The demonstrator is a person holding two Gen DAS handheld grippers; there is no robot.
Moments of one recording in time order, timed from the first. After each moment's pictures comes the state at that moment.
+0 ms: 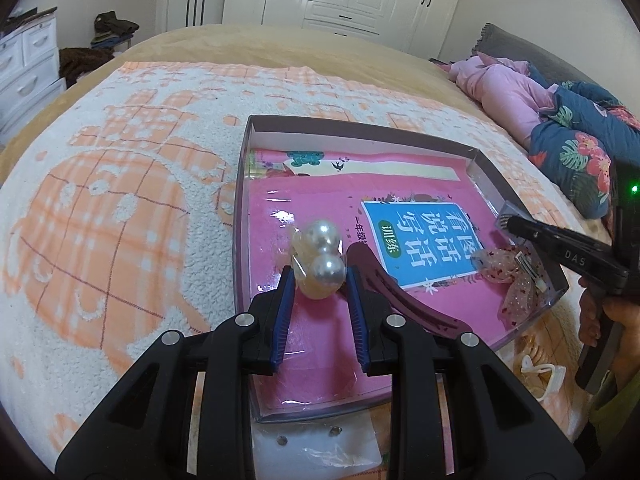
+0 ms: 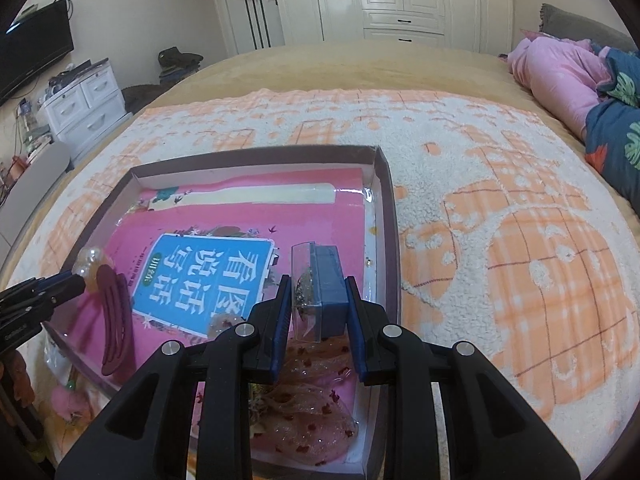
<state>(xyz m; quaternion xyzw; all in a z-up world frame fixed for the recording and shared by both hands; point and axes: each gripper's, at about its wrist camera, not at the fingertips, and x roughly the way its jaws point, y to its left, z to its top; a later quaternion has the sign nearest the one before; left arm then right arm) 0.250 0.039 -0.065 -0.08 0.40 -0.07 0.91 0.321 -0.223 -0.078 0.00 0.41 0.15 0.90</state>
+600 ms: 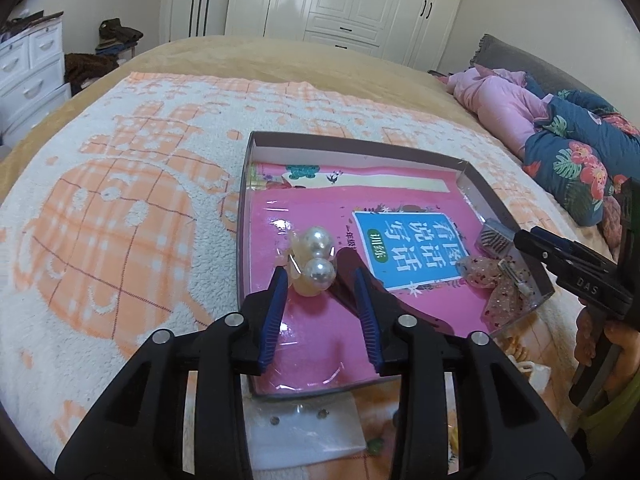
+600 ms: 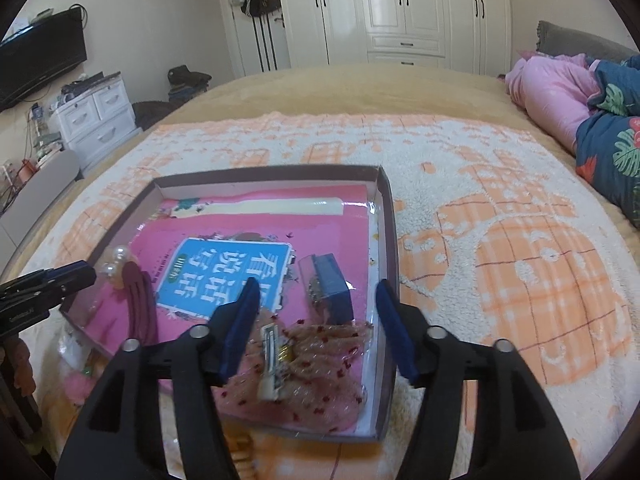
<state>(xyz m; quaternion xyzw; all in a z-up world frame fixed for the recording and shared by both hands) 0.233 0.036 -0.048 -0.08 0.38 -0.06 0.92 0.279 -0.226 -0.051 -0.01 0.35 0.16 0.92</state>
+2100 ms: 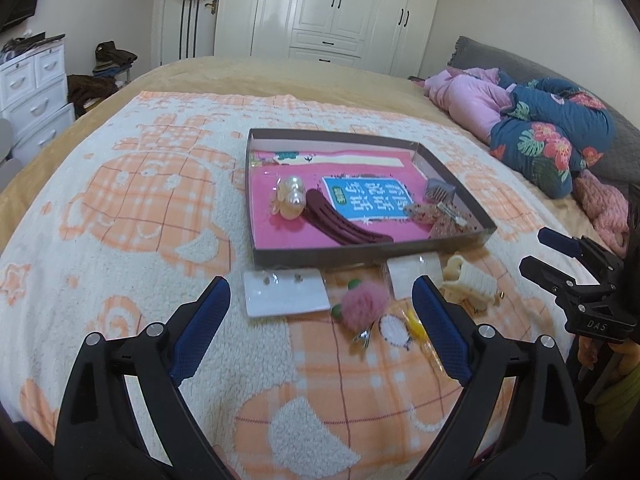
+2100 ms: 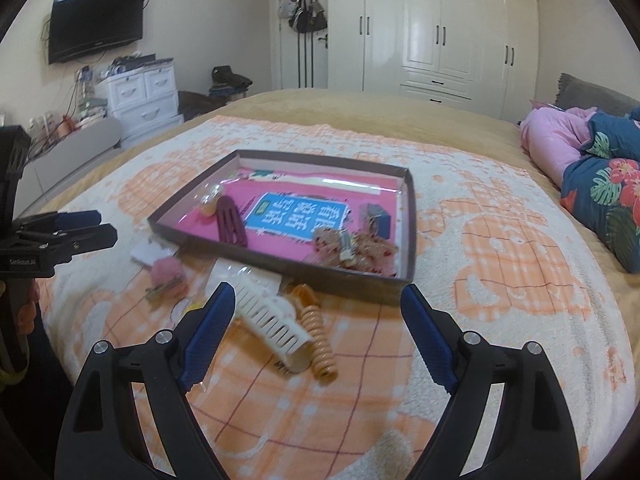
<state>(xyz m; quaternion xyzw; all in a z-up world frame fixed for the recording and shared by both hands) 0.120 0.028 -0.029 -0.05 0.35 -0.08 0.93 0.136 -0.217 -0.036 -0.08 0.31 0.21 0.92</state>
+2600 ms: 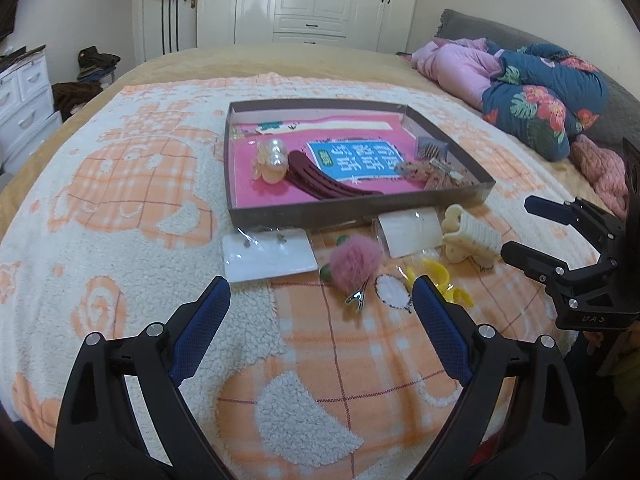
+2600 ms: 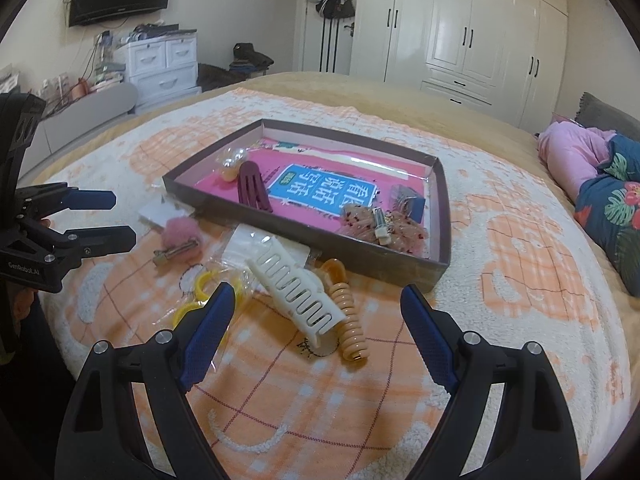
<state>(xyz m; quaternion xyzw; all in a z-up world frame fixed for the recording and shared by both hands) 0.117 0.012 -0.055 -0.02 0.38 -0.10 0.92 0.132 -0.194 -0.059 -0.13 0.33 0.22 0.91</state>
